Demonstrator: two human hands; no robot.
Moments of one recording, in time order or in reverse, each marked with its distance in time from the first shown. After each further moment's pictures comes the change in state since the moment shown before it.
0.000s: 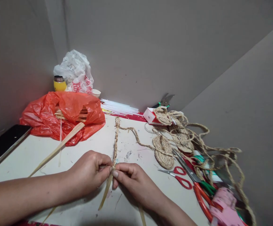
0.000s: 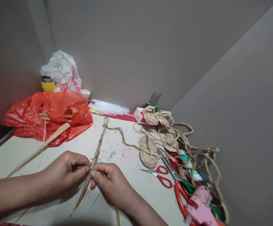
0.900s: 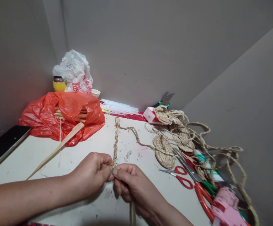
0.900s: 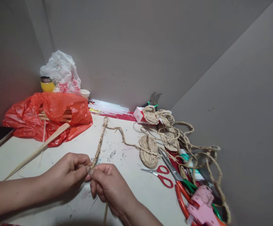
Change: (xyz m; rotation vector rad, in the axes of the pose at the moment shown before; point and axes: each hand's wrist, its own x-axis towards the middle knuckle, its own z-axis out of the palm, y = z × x) left_hand 0.000 0.002 0.010 -0.247 -0.023 -0.122; right_hand 0.005 0.002 0.016 0.510 0.147 0.295
